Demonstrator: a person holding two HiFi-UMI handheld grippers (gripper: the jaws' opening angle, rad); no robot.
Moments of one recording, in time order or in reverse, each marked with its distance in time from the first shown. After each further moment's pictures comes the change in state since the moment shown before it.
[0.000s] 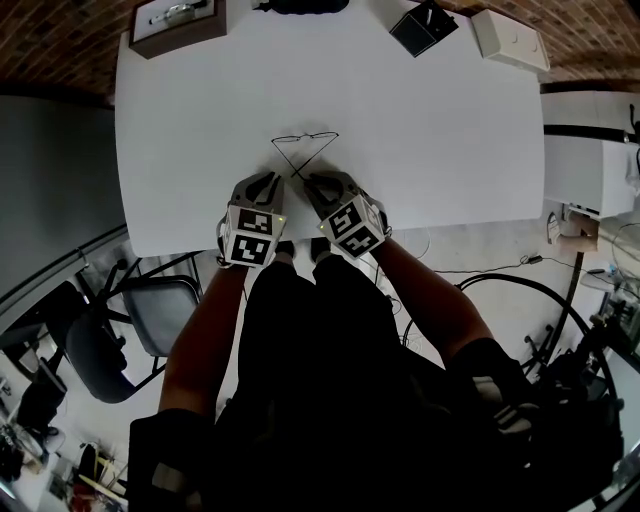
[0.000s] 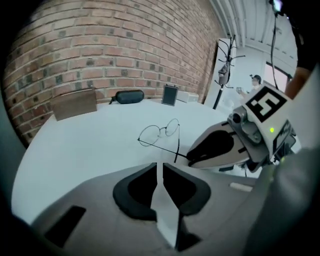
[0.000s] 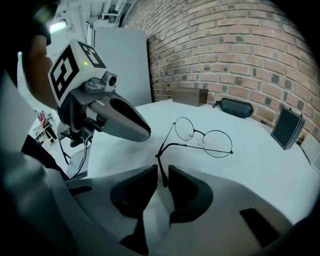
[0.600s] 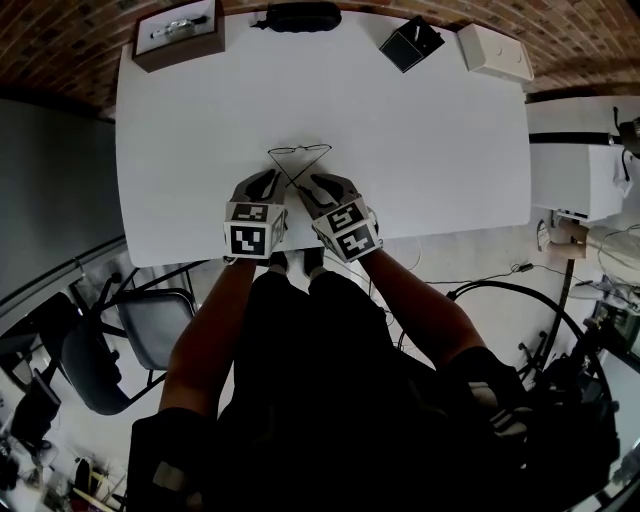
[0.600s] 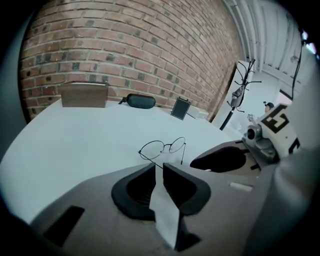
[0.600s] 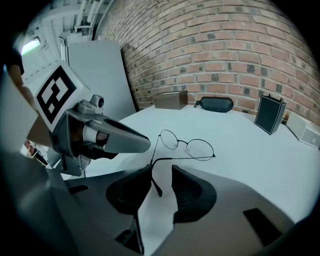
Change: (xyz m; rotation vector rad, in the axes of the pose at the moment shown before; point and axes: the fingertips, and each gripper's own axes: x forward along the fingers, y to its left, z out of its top) left arm 0.003 0.007 0.038 -0.232 -0.097 -0.006; right arm -0.014 -0.017 0.022 0.249 -0.037 -0.073
